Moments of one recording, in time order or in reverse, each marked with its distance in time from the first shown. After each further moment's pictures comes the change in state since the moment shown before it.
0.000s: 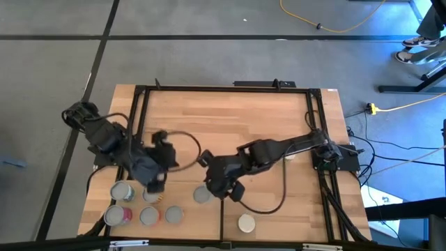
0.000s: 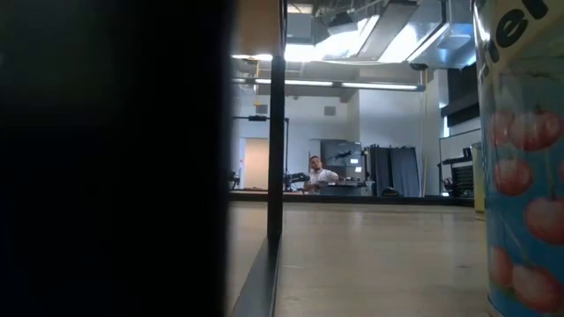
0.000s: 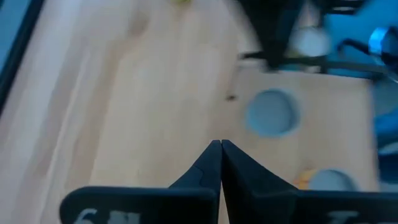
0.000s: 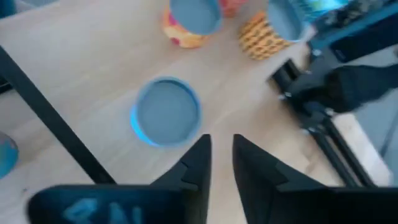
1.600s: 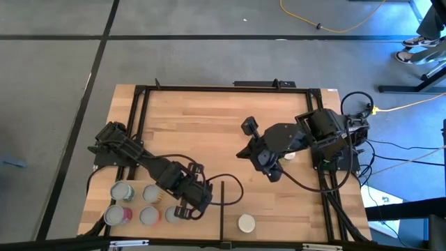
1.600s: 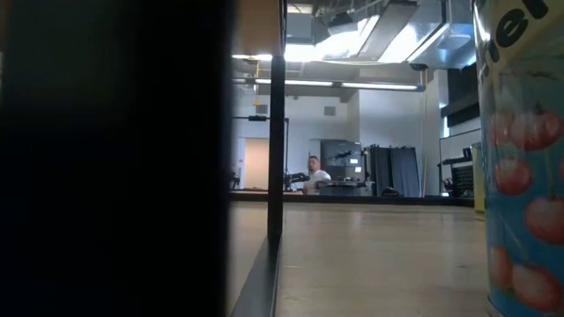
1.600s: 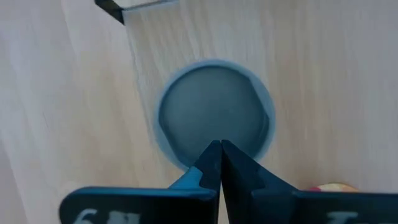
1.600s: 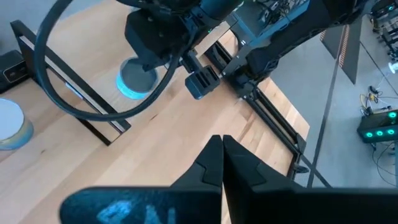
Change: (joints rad) left arm 0.067 0.414 0.000 0.135 0.306 0.262; right arm 0.015 -0.350 0.001 -0.220 0.169 0.079
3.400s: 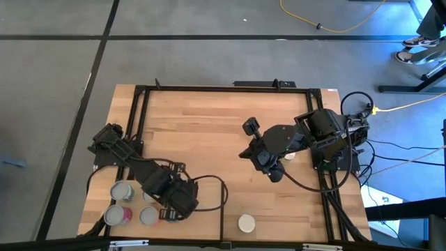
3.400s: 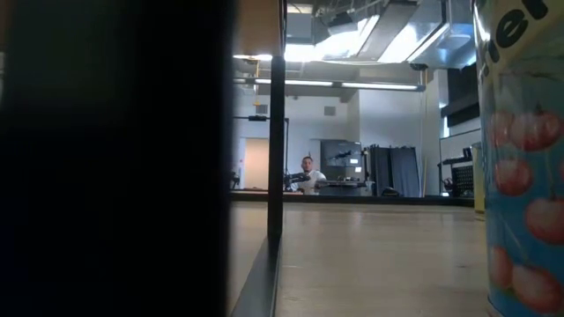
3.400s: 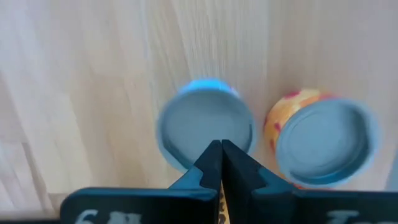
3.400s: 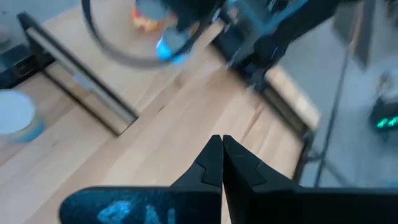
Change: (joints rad) left arm -0.086 -0.006 0.105 -0.302 0.054 -0.220; right arm 0.000 0.001 0.000 -0.037 0.000 0.033
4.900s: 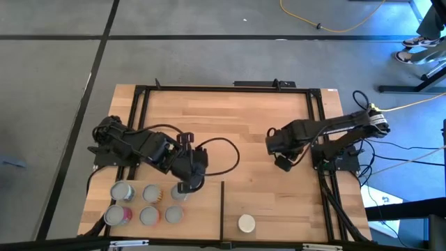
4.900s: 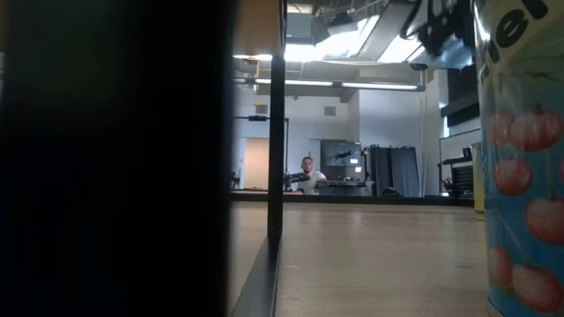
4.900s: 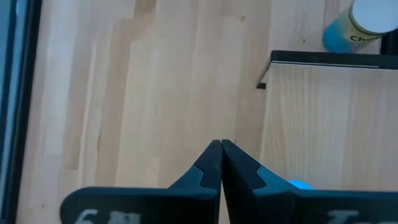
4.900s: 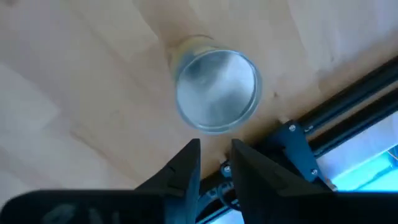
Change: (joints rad) left arm 0.173 -0.032 0.224 -0.015 -0.302 0.079; right arm -0.191 -0.340 -1.085 -0.254 -0.170 1.332
